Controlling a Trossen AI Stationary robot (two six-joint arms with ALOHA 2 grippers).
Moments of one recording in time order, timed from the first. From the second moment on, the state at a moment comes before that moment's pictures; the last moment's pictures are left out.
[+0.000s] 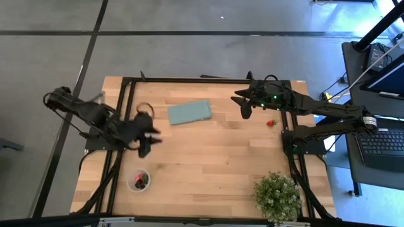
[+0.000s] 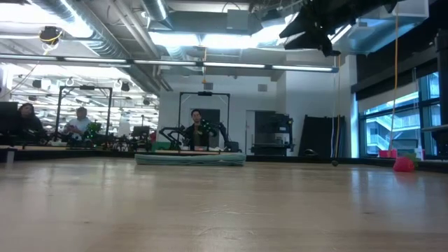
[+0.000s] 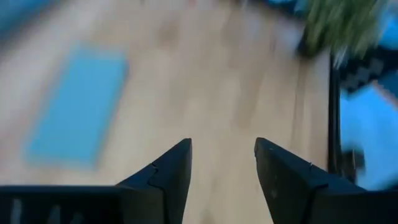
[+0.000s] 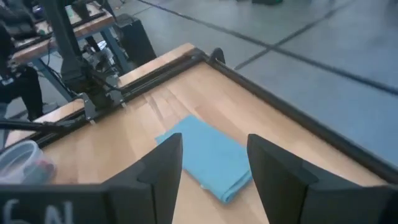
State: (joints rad) left arm -0.44 1.00 1.17 -0.94 -0.42 -0.71; right arm -0.27 1.02 0.86 -0.18 0.12 0.34
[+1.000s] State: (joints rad) left arm 0.16 0.51 0.34 0.06 -0.14 -0.21; right arm -0.39 0.89 0.85 -1.04 0.14 0.45
